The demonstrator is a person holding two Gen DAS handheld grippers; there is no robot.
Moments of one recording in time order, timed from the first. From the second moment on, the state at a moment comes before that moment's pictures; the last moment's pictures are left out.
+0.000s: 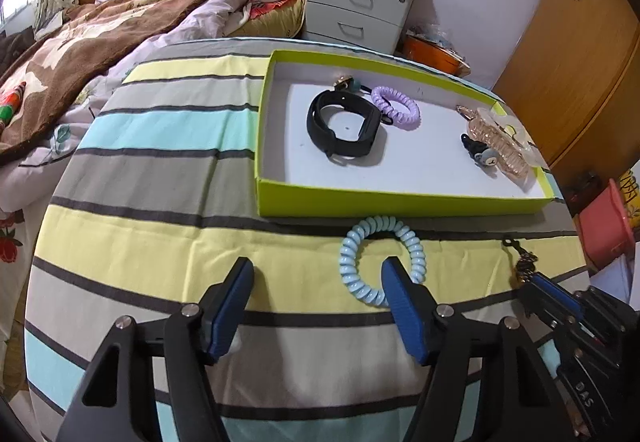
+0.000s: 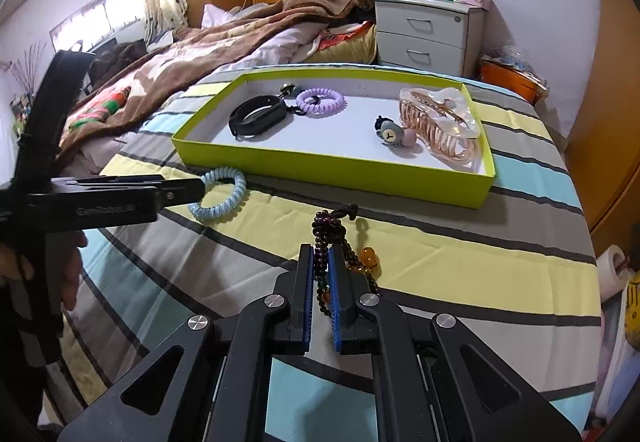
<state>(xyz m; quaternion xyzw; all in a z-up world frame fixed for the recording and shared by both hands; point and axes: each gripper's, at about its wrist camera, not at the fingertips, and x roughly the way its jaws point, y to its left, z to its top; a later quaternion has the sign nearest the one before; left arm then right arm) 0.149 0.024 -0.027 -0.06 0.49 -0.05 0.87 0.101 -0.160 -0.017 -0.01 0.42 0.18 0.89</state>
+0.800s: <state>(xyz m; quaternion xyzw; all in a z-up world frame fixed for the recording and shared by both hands) 0.158 0.003 -0.030 0.00 0.47 -0.02 0.88 0.102 -0.168 -0.016 0.00 0.41 0.18 0.89</state>
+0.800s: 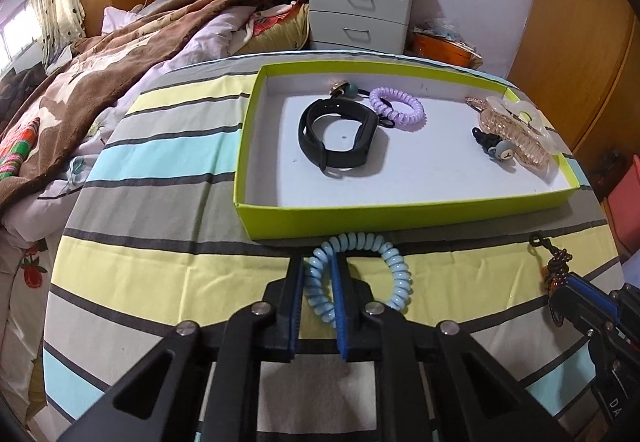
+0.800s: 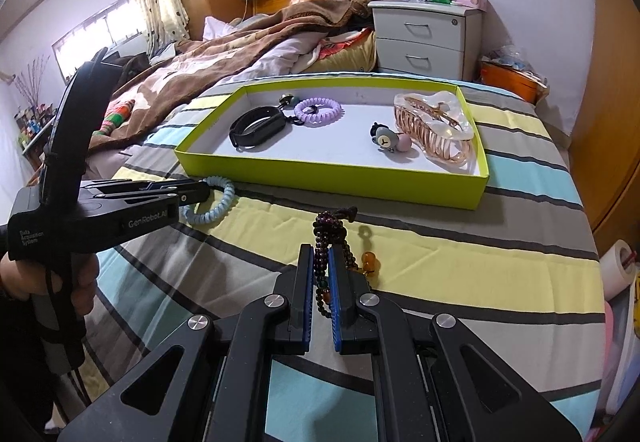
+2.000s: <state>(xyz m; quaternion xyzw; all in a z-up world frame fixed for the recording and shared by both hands) 0.138 0.014 0.016 -0.04 0.43 -0.05 0.90 0.093 -0.168 0.027 -0.01 0.36 0.18 0.91</state>
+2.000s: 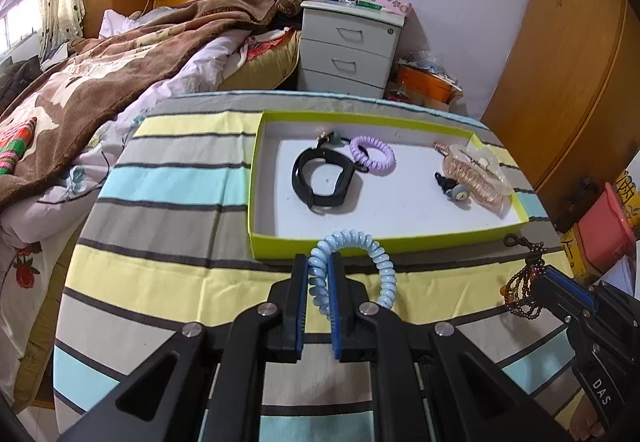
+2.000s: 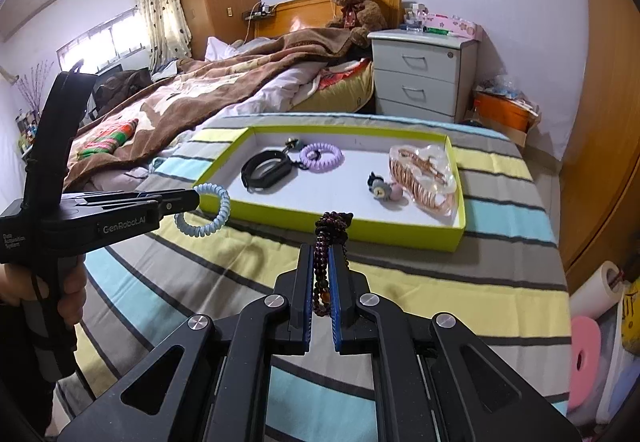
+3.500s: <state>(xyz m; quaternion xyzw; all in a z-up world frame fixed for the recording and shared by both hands) 0.236 0.016 0.007 -0.05 0.44 -0.06 0.89 0.193 -0.136 -0.002 -0.03 0.40 0.18 0.90</state>
